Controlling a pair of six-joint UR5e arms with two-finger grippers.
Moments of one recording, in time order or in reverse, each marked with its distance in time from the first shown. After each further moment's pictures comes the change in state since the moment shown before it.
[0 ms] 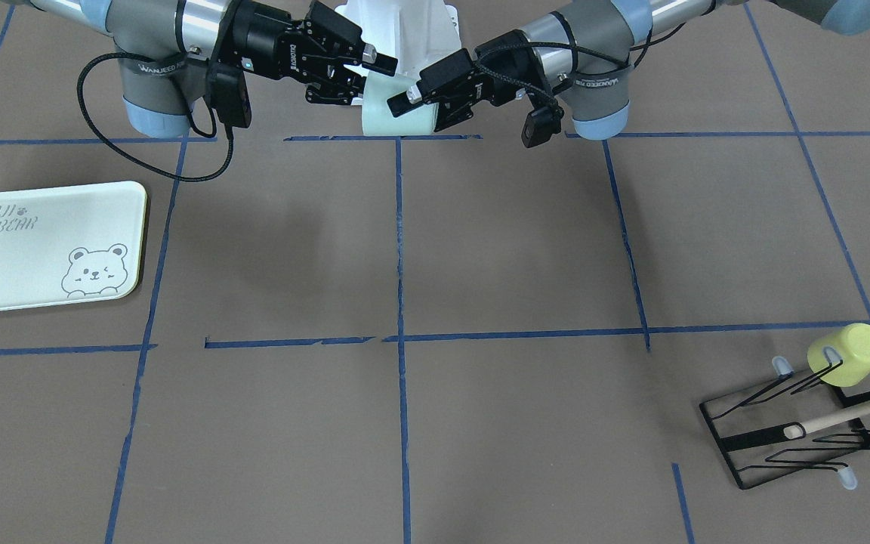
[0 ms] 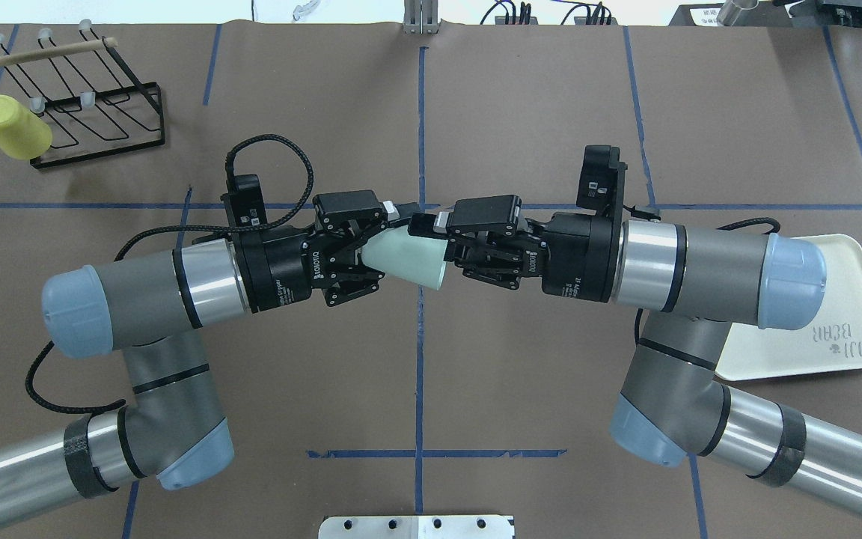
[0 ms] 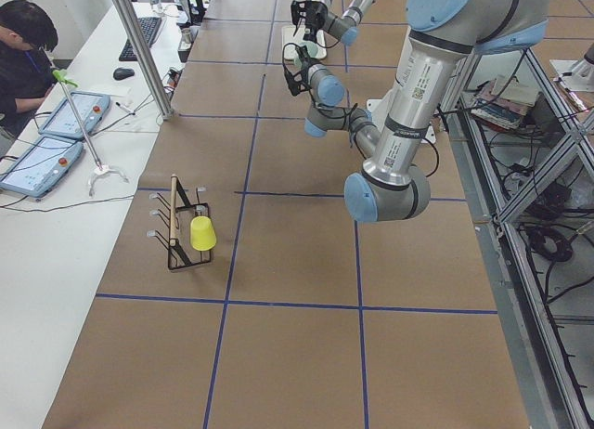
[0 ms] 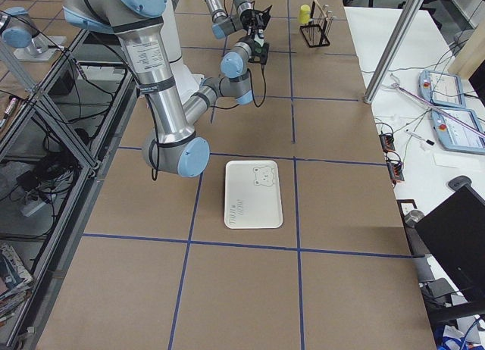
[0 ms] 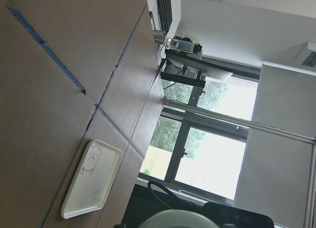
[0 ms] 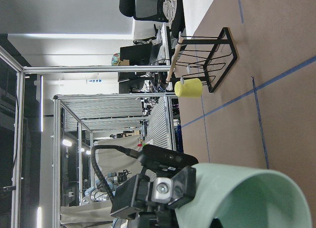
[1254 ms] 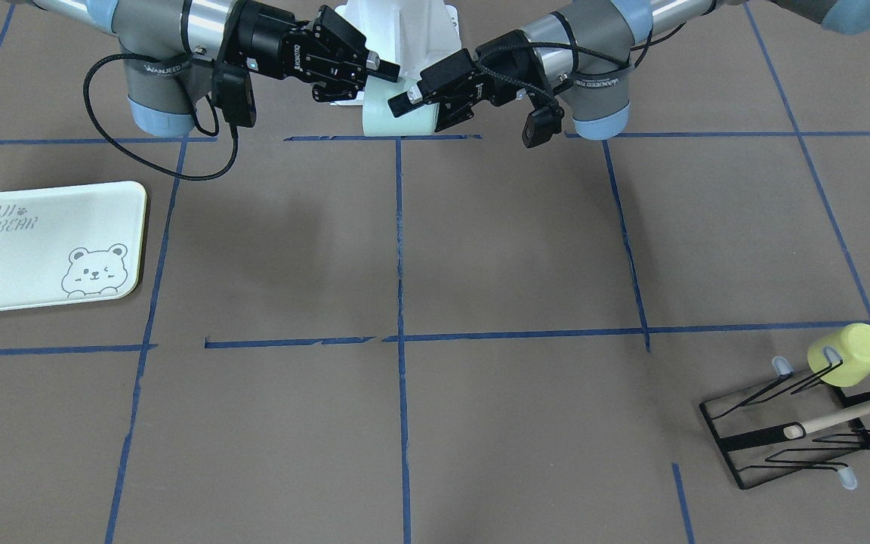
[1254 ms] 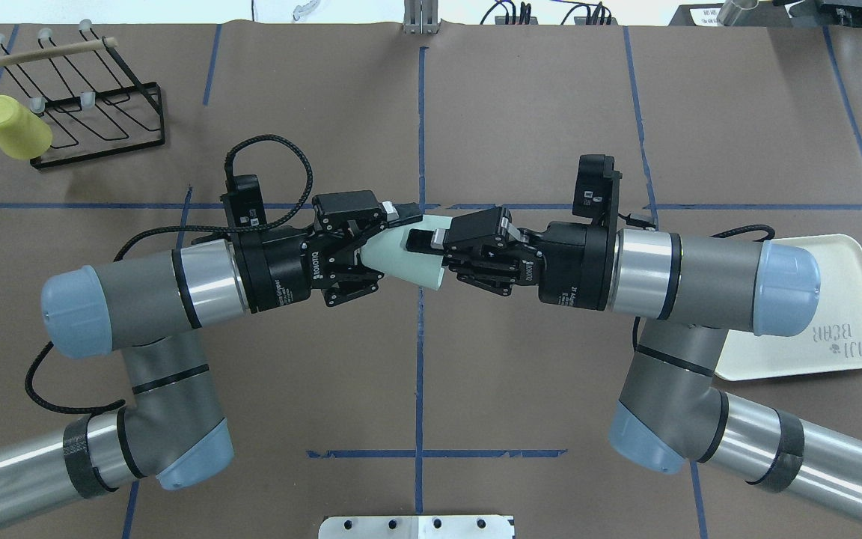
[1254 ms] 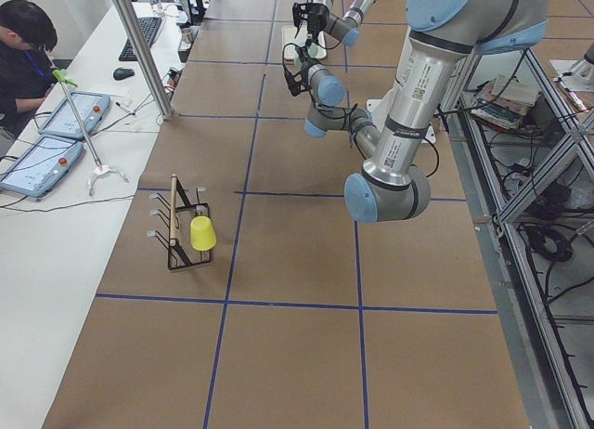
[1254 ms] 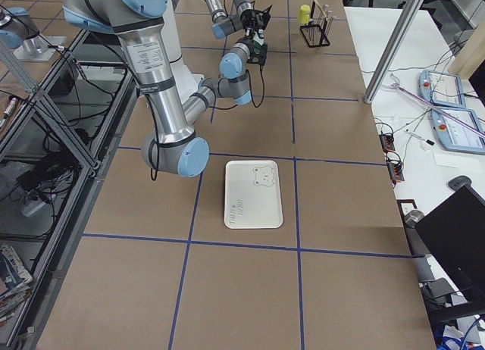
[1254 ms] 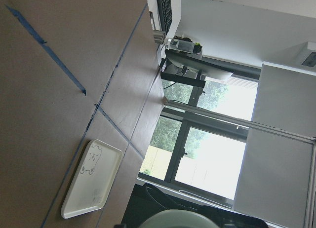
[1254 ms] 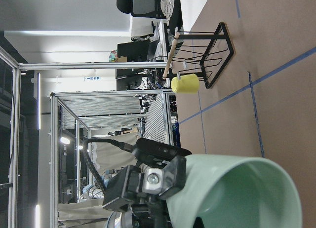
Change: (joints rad) left arm 0.000 0.002 0.000 -0.001 0.000 0.000; right arm -0.015 -0.003 -0.003 0.000 0.000 -0.007
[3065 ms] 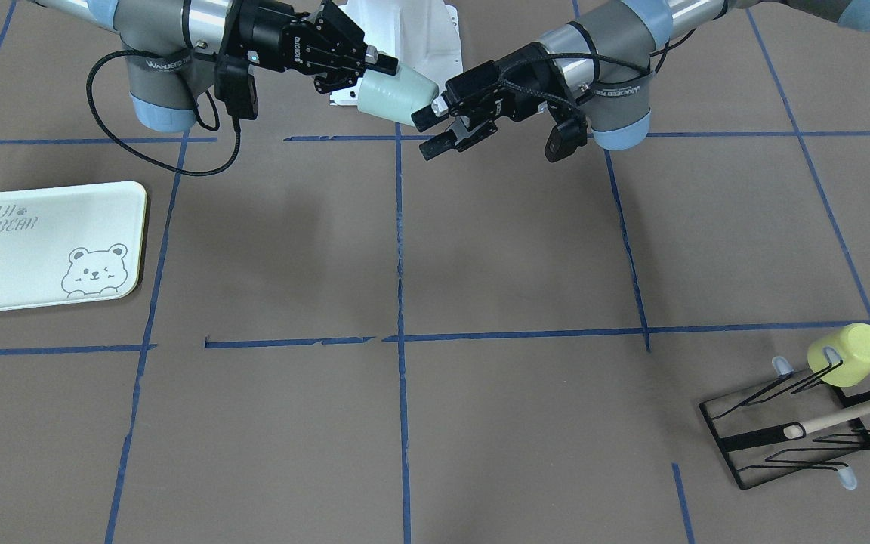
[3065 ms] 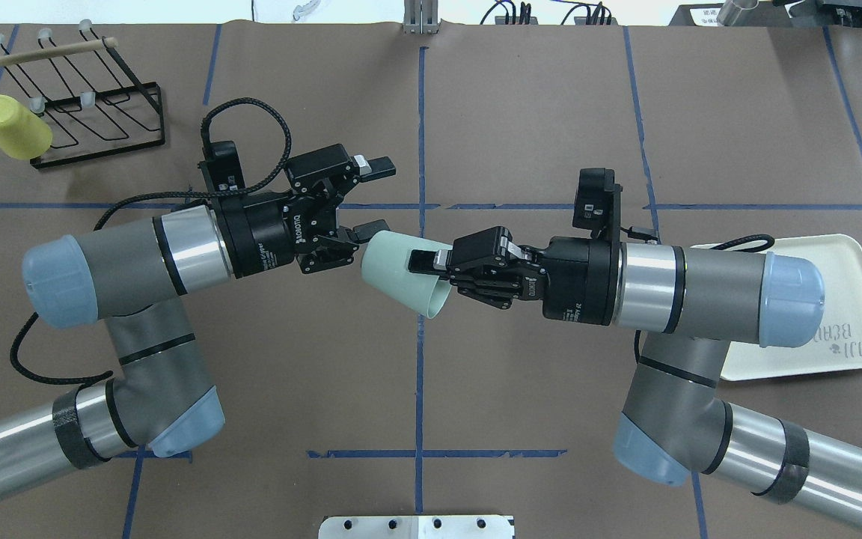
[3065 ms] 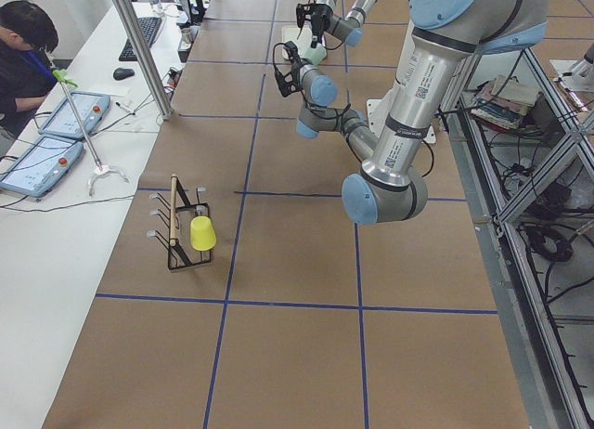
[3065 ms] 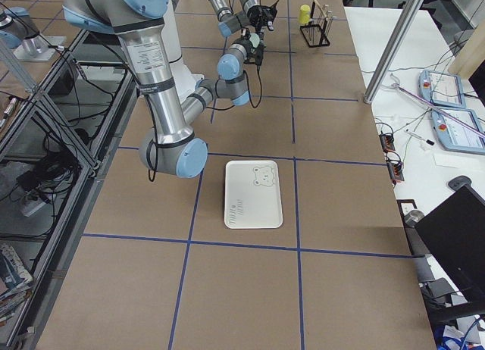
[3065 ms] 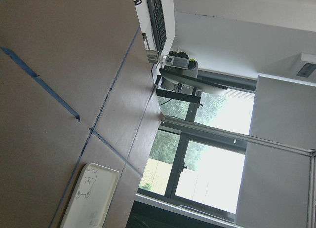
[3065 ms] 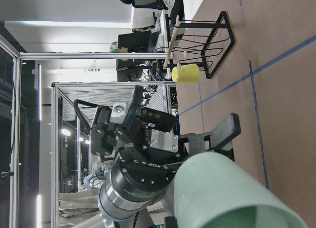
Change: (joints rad) left arm -0.075 0.001 0.015 0.018 0.000 0.004; right arm -0.017 -0.018 0.016 0.011 0.012 -0.017
